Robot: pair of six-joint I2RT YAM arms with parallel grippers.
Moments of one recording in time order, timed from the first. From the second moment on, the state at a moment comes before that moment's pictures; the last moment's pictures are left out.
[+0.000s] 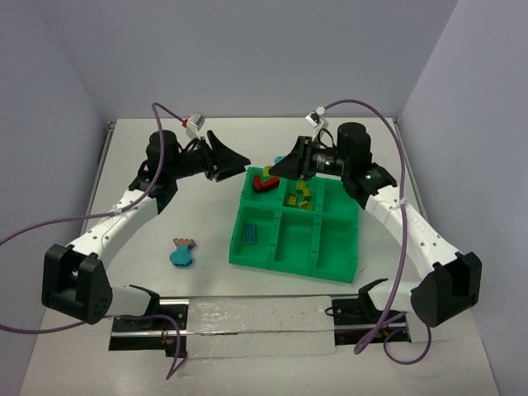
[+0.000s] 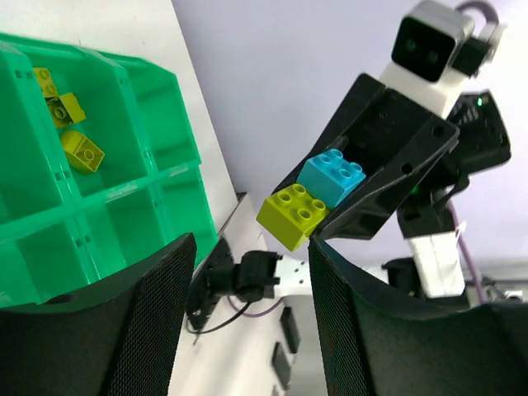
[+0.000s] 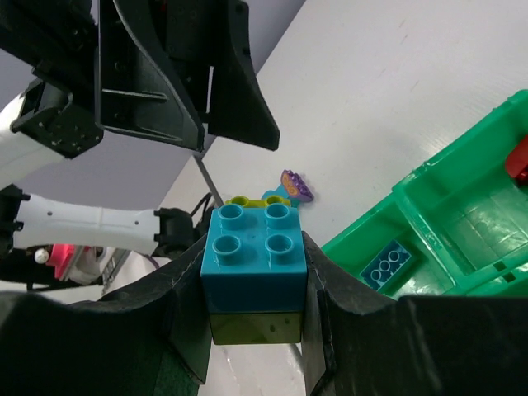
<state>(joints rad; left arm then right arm) -0.39 1.34 1.01 0.19 0.76 -1.09 0.38 1.26 1.13 -0.14 -0.75 0.59</state>
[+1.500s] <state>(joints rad) 0.03 1.17 0.94 -0.57 0.13 -0.85 0.89 2.33 2.06 -0.64 -0.05 0.47</state>
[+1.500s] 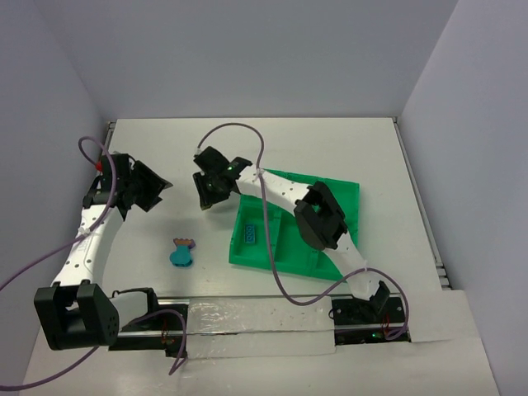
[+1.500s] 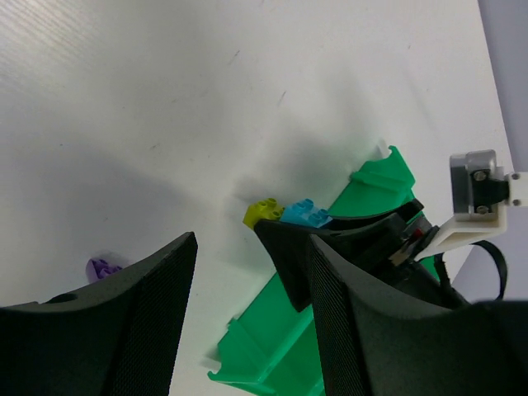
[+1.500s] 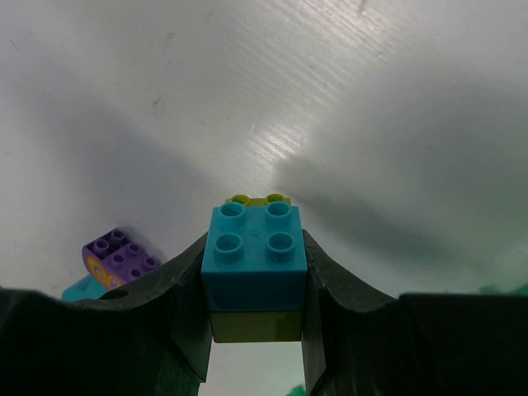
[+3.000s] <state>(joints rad) -0.20 1.72 1.41 -0.90 -0.20 -0.98 0.68 1.69 1.54 -0.53 -0.04 0.38</state>
